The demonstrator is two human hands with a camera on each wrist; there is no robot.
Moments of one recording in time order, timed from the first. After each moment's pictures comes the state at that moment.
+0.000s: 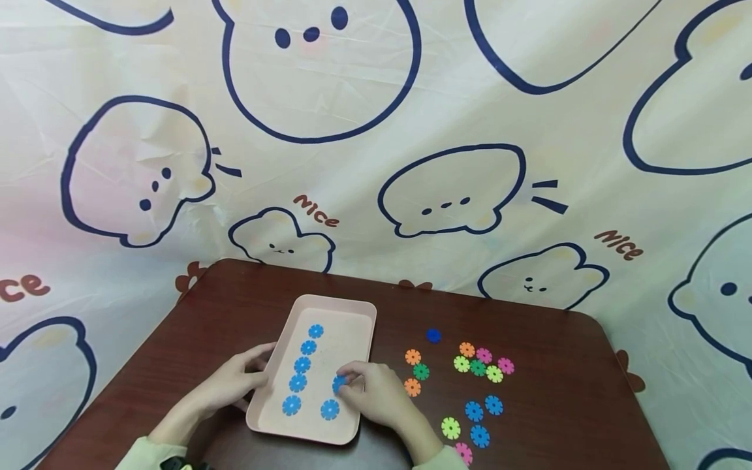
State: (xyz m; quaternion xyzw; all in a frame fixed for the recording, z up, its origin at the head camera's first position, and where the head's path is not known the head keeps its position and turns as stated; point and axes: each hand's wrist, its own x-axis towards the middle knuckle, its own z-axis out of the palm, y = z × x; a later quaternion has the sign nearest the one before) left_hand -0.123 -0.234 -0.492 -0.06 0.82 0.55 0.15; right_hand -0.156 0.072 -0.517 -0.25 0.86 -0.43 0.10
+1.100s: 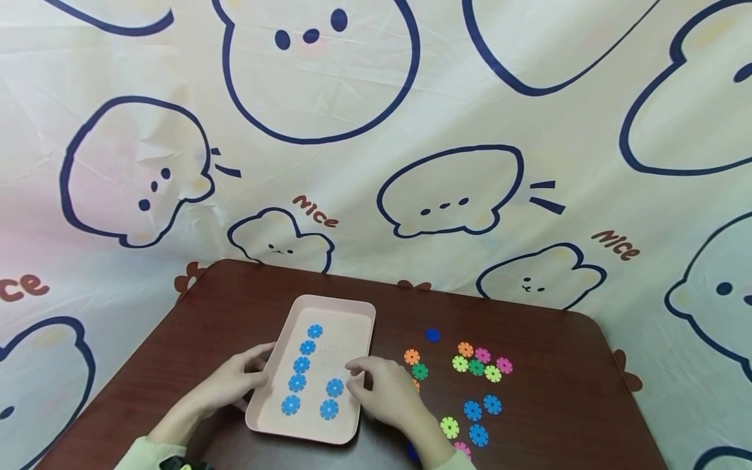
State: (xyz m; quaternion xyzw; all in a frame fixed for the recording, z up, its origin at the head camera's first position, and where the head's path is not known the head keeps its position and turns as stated) left_hand -0.124 -0.232 -0.491 -0.06 0.83 0.54 0.14; right_hand -0.149 0.087 -0.492 -0.26 0.90 -0.34 0.05
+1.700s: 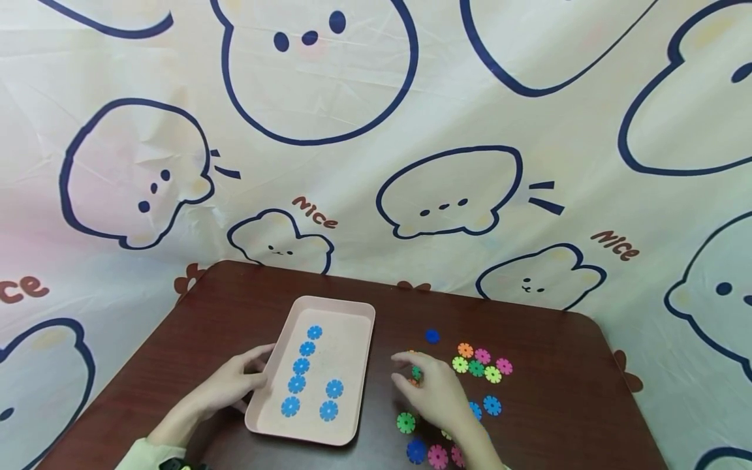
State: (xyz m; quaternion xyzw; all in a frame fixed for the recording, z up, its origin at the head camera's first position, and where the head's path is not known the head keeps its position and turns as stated) left_hand -0.123 -0.233 -0.491 -0.06 0.82 0.55 0.14; right_hand -0.143 0.155 -0.471 -0.15 0.91 -0.39 0.02
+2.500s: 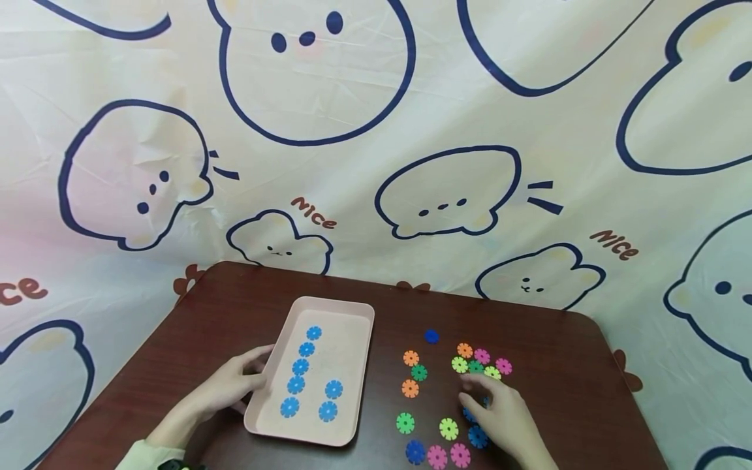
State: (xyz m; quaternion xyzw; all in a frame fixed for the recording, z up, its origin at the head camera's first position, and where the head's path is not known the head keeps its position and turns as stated) left_hand -0.123 -0.232 -0.491 -0.06 0.82 0.55 0.14; right_hand -0.130 0.257 -0.495 0.01 0.93 -0.35 0.06
